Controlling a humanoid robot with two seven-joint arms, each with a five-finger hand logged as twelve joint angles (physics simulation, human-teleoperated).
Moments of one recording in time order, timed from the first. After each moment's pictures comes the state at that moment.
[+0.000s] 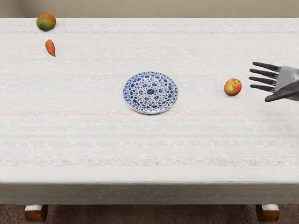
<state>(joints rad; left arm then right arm) 0.04 0.00 -0.11 -0.05 -0.07 0.04 -0.07 0.52 -0.74 1.20 1.03 -0.17 0.61 -0.58</state>
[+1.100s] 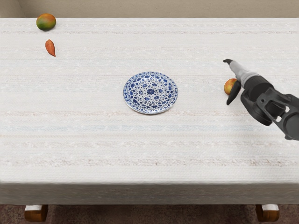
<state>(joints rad) 0.04 0.00 -0.11 -0.05 -0.07 0.04 -0.07 0.85 -0.38 0.60 0.98 -1.44 -0.08 -0.47</state>
